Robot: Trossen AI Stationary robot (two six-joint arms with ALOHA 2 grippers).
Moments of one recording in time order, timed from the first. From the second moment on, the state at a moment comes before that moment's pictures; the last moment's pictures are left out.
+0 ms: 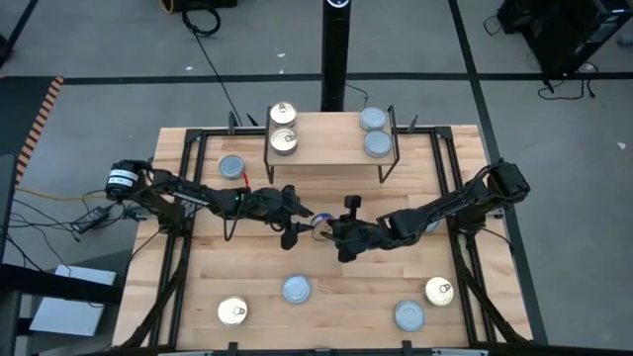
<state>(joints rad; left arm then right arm) -0.02 1.51 0.69 0.38 0.00 -0.22 0.29 1.65 0.98 -0.08 0.64 -0.11</state>
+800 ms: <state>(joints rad) -0.02 1.43 0.68 0.37 -0.01 -0.09 0.26 1.65 0.98 -0.06 0.62 -0.07</state>
